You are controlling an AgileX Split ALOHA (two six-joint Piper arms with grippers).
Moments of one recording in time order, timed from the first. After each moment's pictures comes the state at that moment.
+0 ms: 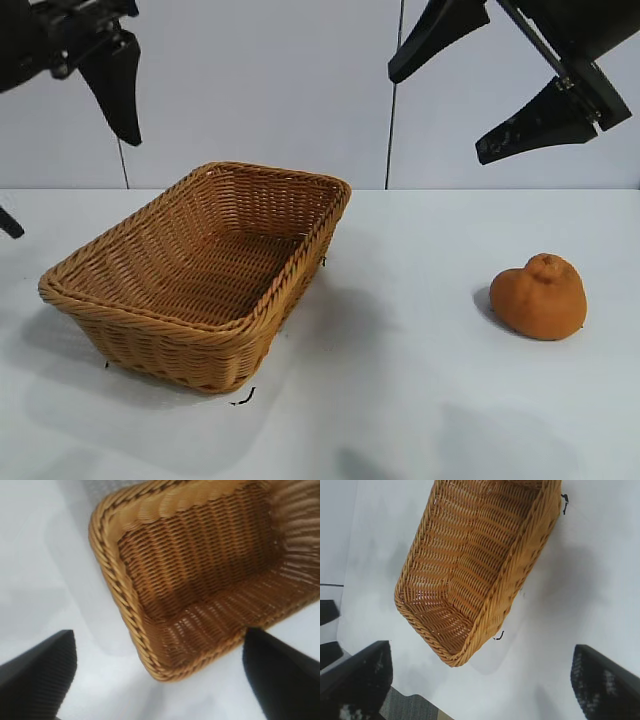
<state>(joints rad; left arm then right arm) -0.59 1.51 -1.12 0.13 0.87 -1.54 0.15 1.56 -1.13 0.84 0.85 -0.33</state>
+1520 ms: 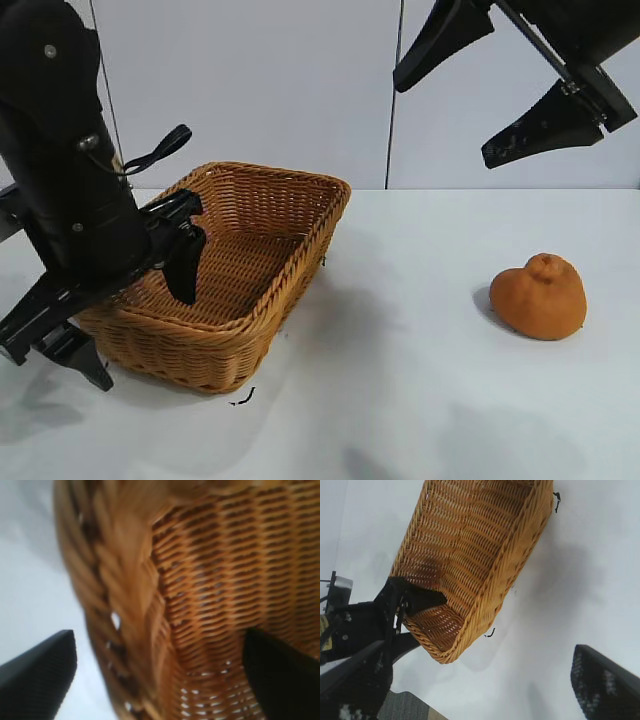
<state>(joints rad) -0.53 1.86 -1.04 0.03 0.58 -1.56 0.15 1.56 -1.13 0.80 0.86 -0.33</state>
